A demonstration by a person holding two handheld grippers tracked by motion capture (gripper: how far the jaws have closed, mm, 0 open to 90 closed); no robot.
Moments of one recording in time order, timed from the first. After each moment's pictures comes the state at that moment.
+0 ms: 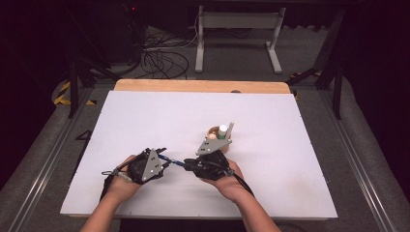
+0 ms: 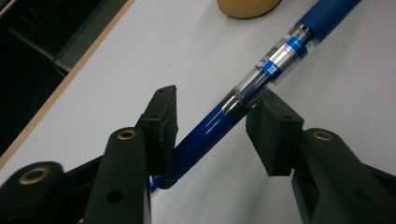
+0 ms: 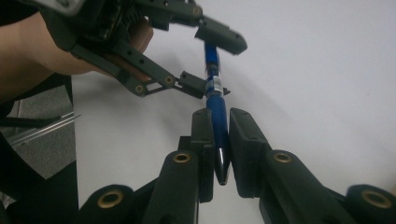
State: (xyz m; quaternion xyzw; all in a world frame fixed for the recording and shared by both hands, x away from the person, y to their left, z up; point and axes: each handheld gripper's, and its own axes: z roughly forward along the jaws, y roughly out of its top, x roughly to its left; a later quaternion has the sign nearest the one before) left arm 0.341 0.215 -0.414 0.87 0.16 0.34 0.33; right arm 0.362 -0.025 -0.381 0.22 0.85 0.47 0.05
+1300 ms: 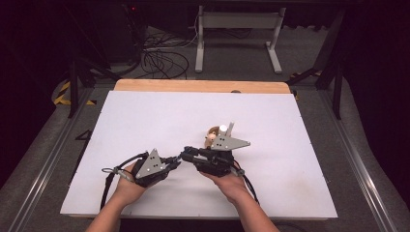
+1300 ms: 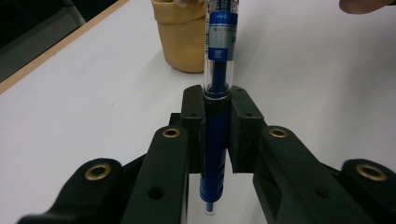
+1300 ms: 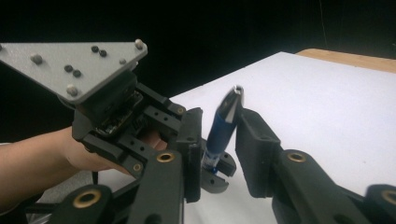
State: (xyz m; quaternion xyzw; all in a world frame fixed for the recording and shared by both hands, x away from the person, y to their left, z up) left arm 0.338 0.207 -0.410 0.85 0.16 0.23 0.45; right arm 0.364 -0.041 -0.377 0.23 0.75 0.62 0.04
